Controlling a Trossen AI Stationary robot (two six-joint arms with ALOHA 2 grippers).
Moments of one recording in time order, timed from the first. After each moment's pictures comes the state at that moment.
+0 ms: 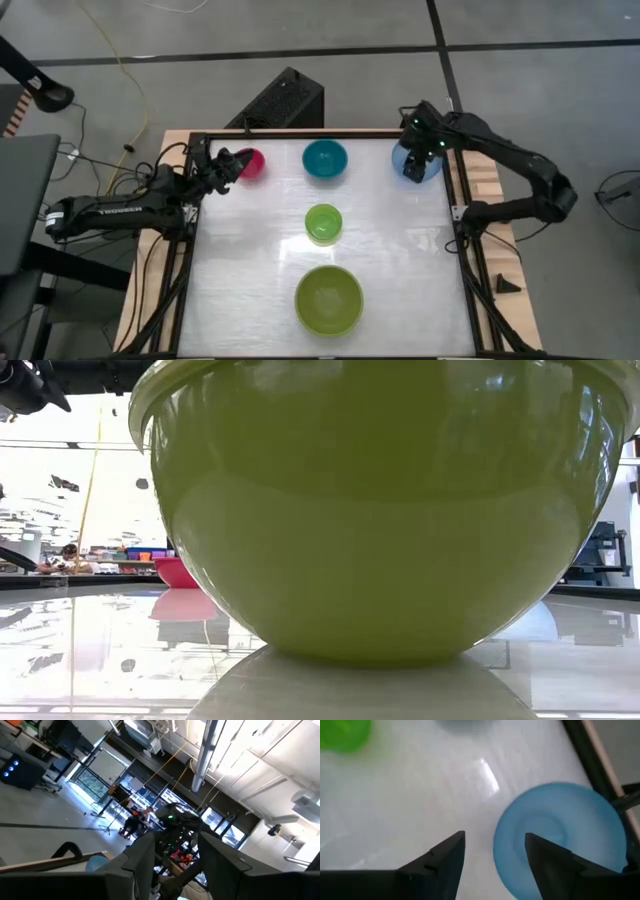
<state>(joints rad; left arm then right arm) 0.27 0.64 0.33 0.77 -0.17 -0.64 -0.75 1.22 1.14 -1.08 -0.10 -0.28</state>
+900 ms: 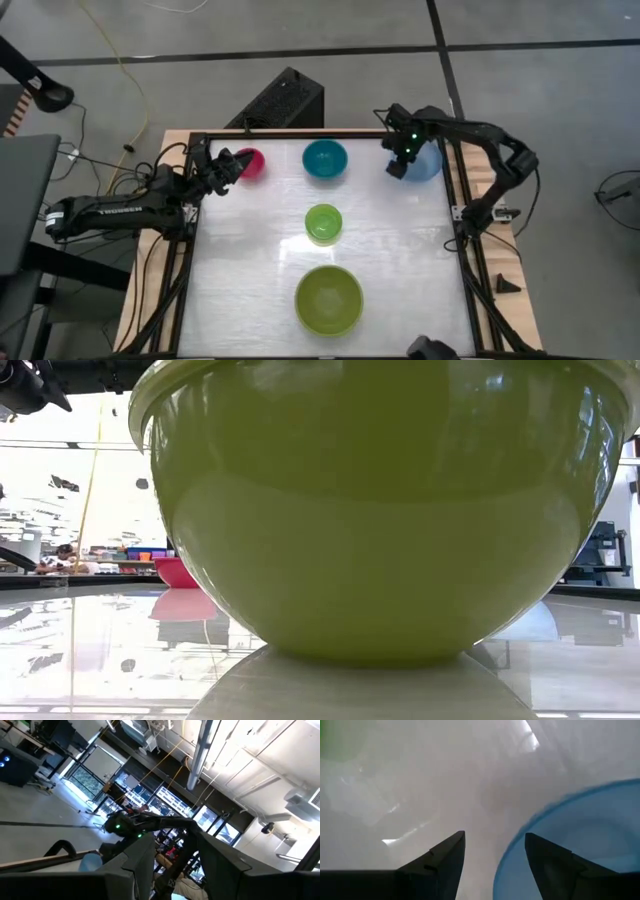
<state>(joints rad) 0.27 0.64 0.33 0.78 -0.14 -0.66 -0.83 1.63 1.13 -0.98 -0.23 -0.26</state>
